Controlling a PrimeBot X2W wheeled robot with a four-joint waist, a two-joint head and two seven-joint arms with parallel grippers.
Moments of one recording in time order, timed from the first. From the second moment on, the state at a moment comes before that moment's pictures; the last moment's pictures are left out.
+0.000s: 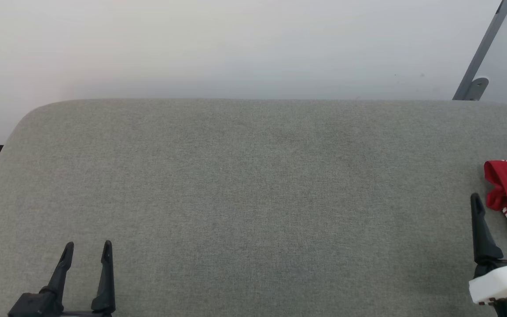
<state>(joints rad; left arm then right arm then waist) 0.14 0.14 0.08 0.06 -0.17 -0.13 -0.26 0.03 -0.19 -0.16 0.02 0.33 0.13 -0.08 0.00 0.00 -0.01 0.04</state>
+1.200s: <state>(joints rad) 0.15 0.16 0.07 0.08 -0.19 -0.13 -0.26 0.07 -0.18 -0.18 -0.07 0.32 0.13 -0.04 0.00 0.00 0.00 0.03</state>
